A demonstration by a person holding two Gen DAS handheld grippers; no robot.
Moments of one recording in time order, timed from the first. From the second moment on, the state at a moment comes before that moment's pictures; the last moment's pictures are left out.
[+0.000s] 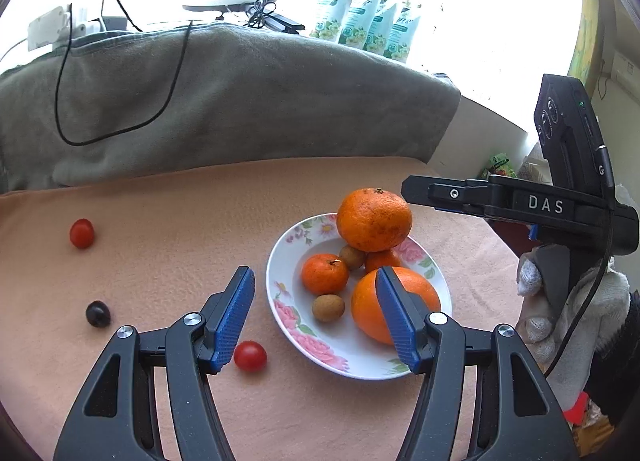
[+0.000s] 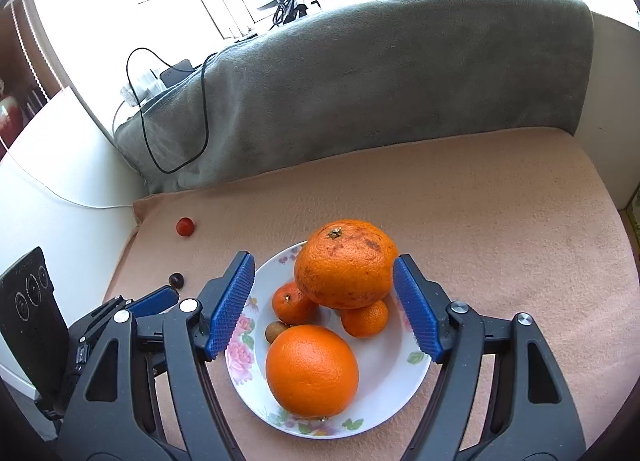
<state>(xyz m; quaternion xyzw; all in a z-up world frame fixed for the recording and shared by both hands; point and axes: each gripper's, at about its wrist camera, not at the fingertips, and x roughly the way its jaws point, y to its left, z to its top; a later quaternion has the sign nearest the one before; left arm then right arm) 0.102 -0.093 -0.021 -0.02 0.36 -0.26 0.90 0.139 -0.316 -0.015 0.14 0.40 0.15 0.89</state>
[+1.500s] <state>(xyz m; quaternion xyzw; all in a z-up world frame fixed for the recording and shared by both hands) 0.094 0.095 -0.048 -0.08 0.35 -0.13 0.92 0.066 -0.145 -0.034 0.00 0.40 0.28 0.87</state>
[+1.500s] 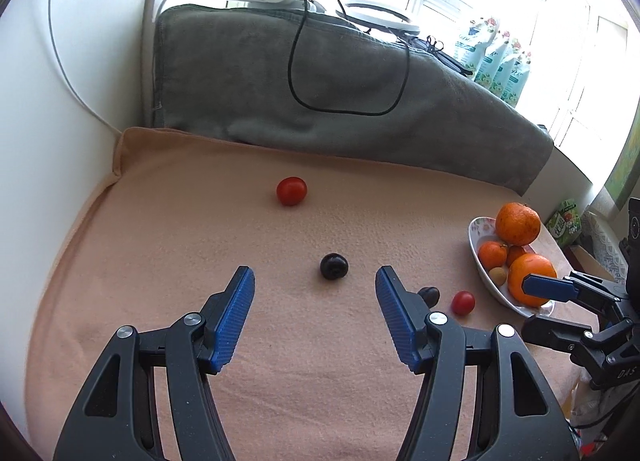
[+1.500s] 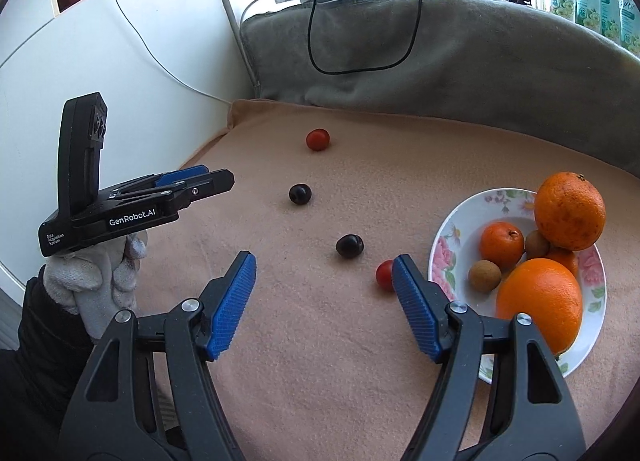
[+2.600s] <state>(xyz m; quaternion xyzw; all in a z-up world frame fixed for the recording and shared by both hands) 0.128 0.083 -0.077 -0.09 0.39 -0.16 0.90 0.101 -0.125 -0.082 -0.01 0.45 0.25 0.85</state>
